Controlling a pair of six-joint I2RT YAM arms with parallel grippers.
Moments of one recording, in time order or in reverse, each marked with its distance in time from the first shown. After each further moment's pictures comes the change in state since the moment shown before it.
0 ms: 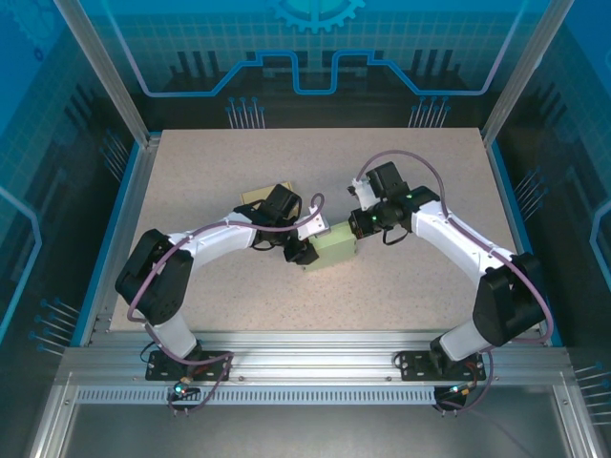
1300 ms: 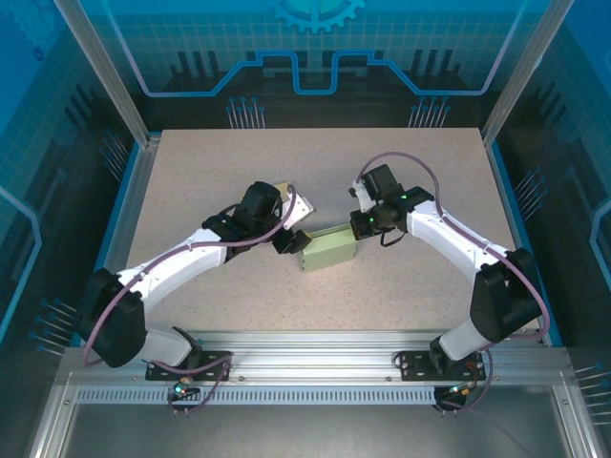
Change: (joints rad) left arm -0.010 -0.312 -0.107 0.090 -0.252 -0.209; right arm 0.022 0.024 -0.003 -0.016 0.101 0.064
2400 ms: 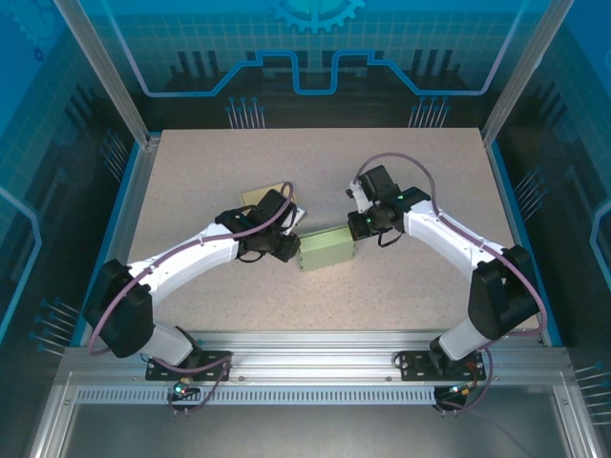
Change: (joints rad) left arm -0.072 0.075 0.097 -0.331 -0.188 -0.426; right arm 0.014 0.019 0.002 0.011 0.003 0.000
